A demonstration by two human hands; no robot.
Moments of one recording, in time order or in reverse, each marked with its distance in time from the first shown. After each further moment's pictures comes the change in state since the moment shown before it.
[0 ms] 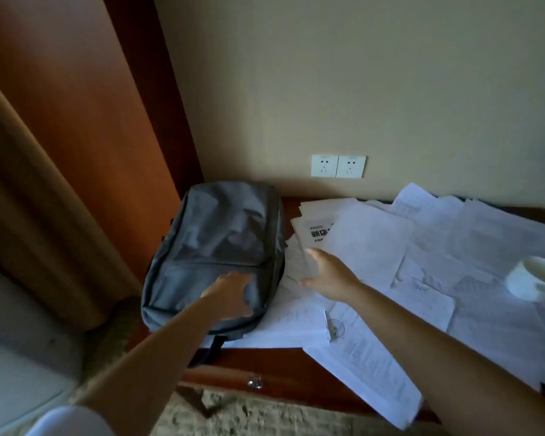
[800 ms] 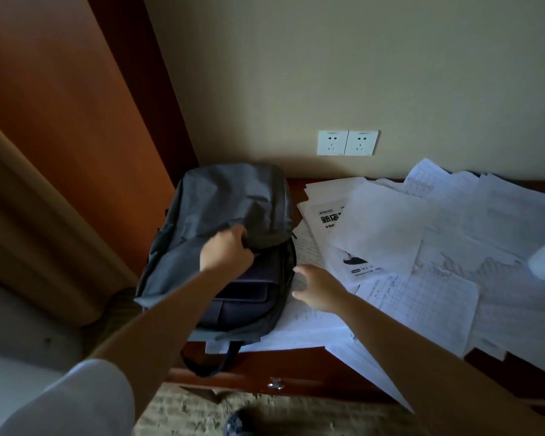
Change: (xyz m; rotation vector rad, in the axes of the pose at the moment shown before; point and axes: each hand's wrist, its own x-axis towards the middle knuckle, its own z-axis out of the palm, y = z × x) left_hand 0.040 -0.020 -0.057 -0.169 0.463 -0.084; right_hand 0.048 -0.008 0.070 0.000 -0.131 0.125
